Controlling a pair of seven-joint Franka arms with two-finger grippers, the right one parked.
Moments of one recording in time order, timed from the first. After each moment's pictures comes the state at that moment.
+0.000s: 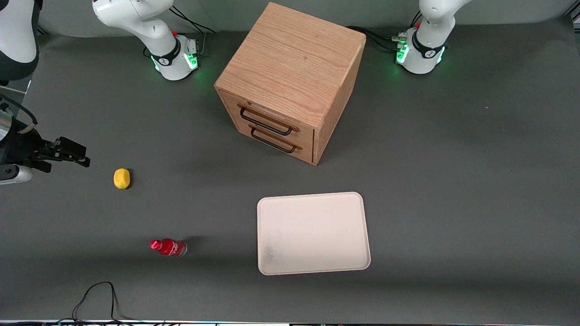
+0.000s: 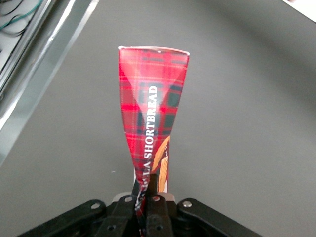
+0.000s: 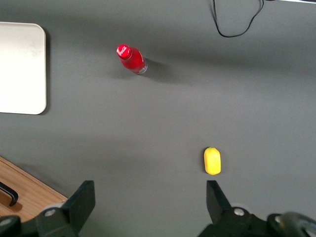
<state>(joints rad) 0.52 0.08 -0.02 -1.57 0.02 1.72 -0.05</state>
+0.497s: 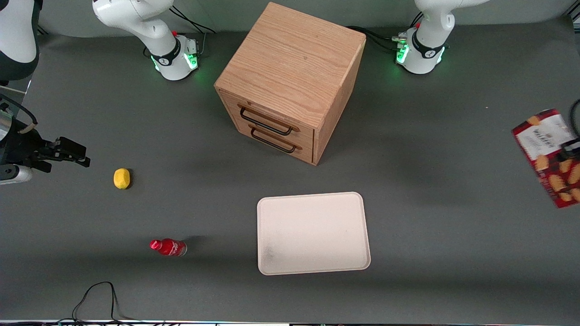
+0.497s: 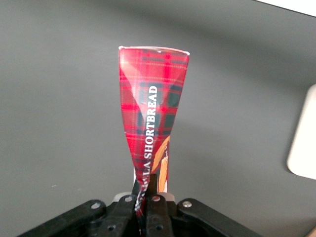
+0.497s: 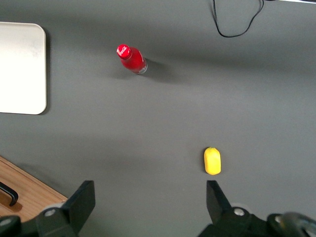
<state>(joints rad) 0.08 0.10 -0.02 -1.56 0.06 1.72 -0.20</state>
